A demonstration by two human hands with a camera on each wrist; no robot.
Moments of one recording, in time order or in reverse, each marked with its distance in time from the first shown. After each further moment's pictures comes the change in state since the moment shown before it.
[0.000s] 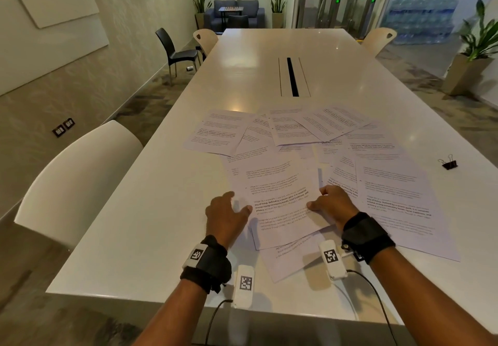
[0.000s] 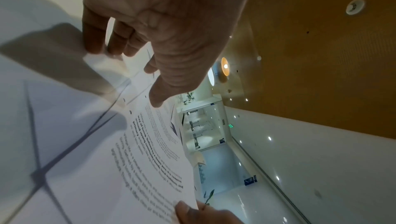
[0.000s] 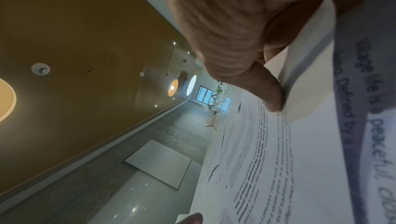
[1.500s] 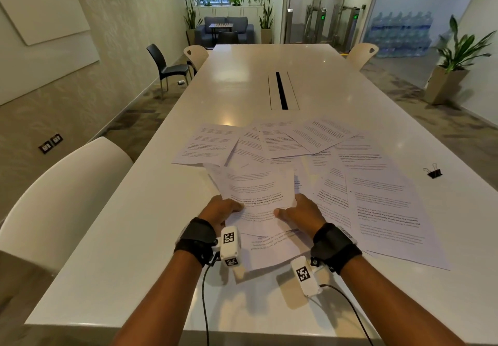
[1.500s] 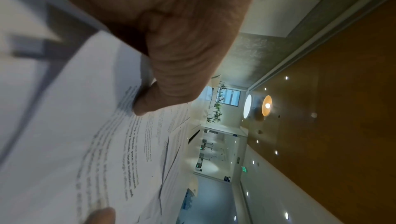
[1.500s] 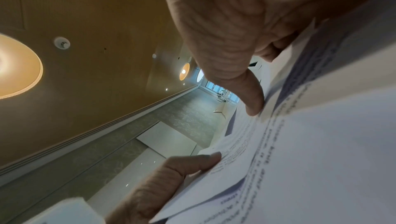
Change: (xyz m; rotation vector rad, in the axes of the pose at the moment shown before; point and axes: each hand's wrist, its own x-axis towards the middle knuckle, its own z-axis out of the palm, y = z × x) left_hand 0.051 0.038 -0.018 -0.679 -0.298 -0.211; right_hand -0.003 -0.024 0.039 -0.156 -0.030 -0.074
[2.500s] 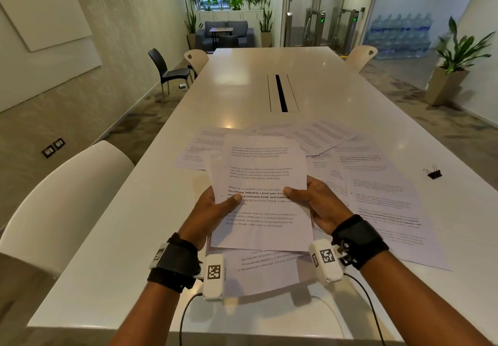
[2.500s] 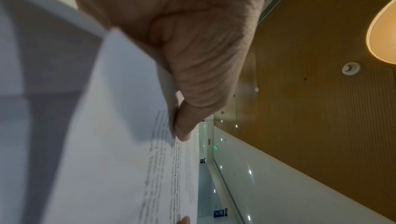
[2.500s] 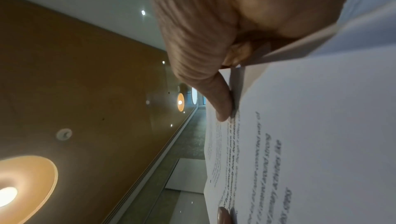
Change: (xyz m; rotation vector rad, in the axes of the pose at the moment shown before) left_hand -0.050 0.008 -0.024 0.005 -0.171 0.416; right_hand -0.012 -0.016 -0.045 0.765 -0.275 -0.226
